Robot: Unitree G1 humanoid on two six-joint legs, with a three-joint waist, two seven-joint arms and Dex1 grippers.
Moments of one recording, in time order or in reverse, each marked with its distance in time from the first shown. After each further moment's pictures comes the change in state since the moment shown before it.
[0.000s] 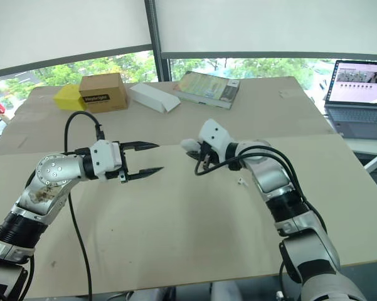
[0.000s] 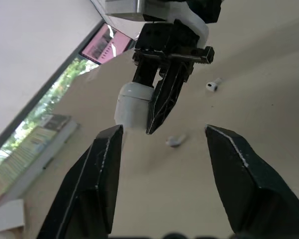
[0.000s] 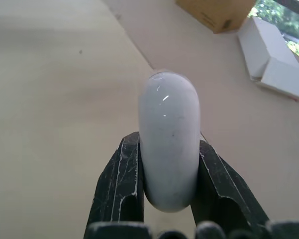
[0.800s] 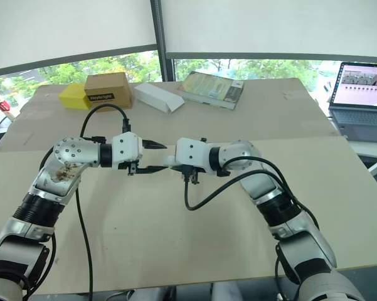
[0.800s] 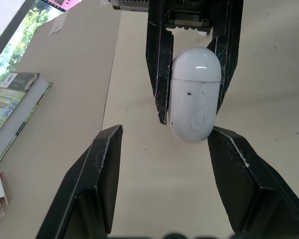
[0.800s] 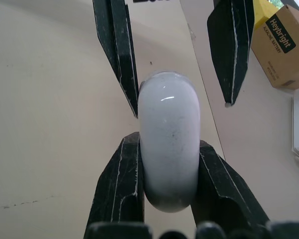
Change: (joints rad) left arm -0.154 -0.136 0.005 0.172 0.268 0.074 -0.153; right arm -0.006 0.036 0.080 -0.153 -0.154 -0.042 0.104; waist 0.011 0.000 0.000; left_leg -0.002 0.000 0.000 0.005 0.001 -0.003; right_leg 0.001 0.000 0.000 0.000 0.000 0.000
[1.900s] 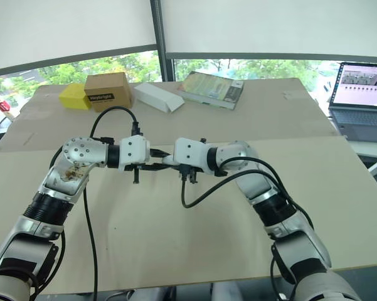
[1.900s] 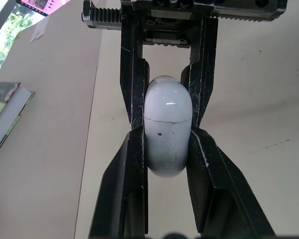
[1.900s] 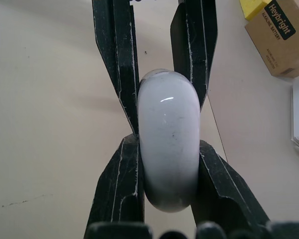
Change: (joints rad) left arm -0.011 -0.046 0.004 0.000 0.056 0.004 -0.056; right arm -0.001 0.038 -0.010 0.029 -0.056 0.024 -0.009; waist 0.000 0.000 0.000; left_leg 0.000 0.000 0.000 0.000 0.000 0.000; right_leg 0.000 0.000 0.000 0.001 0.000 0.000
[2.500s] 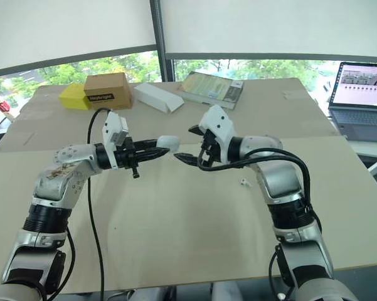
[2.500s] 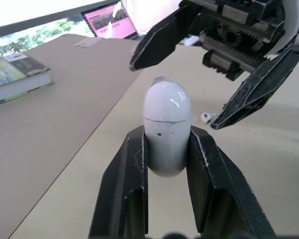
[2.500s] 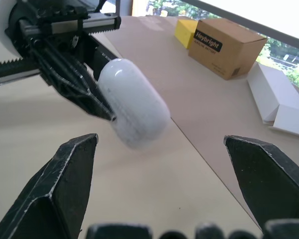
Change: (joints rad) left arm 0.099 -0.094 0.225 -0.154 -0.350 0.495 0.122; right arm 0.060 0.003 -0.274 -0.183 0.321 0.346 -0.081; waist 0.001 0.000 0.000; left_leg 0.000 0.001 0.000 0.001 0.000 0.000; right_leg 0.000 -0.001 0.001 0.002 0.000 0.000
